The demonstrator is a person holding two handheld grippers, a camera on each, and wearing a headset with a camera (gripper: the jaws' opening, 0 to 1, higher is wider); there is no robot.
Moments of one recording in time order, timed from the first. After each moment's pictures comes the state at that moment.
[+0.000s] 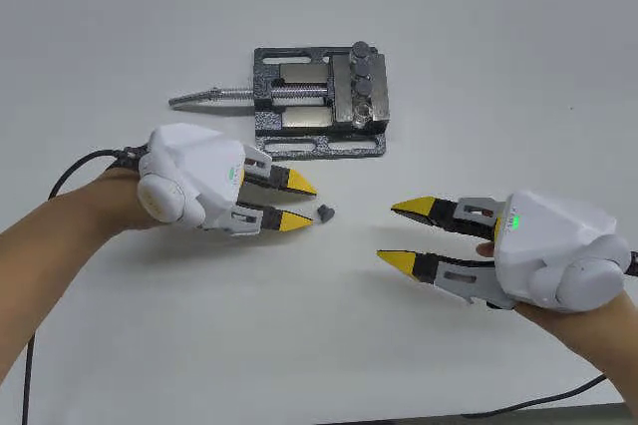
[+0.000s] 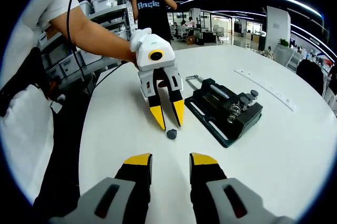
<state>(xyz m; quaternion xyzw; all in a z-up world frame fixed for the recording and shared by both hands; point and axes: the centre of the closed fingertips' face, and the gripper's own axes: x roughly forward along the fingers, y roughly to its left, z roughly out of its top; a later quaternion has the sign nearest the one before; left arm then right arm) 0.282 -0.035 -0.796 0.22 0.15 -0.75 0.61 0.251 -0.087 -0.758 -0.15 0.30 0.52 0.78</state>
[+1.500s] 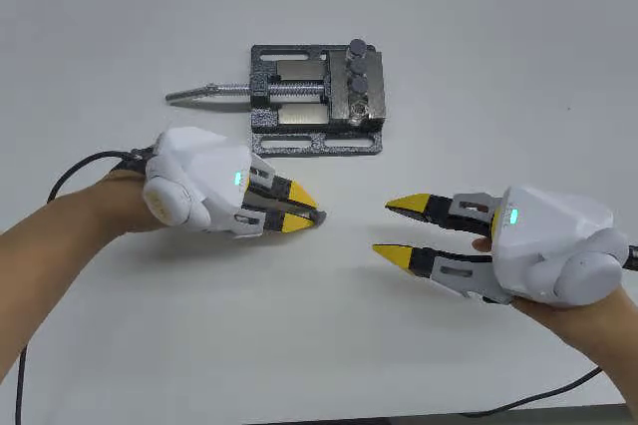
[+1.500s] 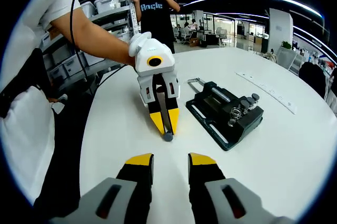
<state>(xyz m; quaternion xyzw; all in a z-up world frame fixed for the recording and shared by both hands) 0.270 -0.039 -0.797 0.21 0.17 -0.75 0.61 0.252 -0.086 -0.754 -0.15 0.30 0.54 0.78</state>
